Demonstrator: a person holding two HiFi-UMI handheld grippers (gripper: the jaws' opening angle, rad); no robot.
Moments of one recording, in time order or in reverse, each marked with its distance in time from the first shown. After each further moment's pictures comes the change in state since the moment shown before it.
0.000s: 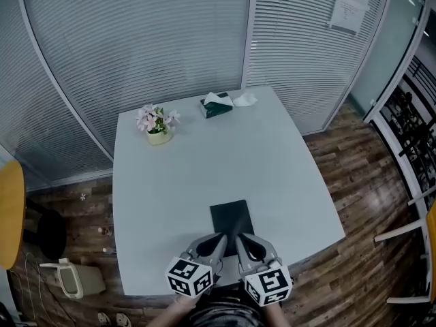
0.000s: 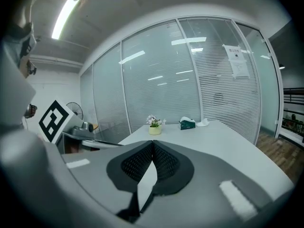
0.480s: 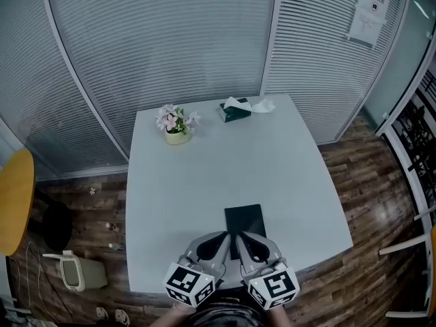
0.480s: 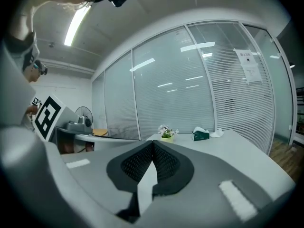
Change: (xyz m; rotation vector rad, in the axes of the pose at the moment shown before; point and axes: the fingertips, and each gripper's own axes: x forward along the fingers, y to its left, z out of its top) left arm -0.049 -0.002 0.065 0.149 -0.154 0.047; right arm 0.017 0.046 0.046 -0.047 -0.089 0.119
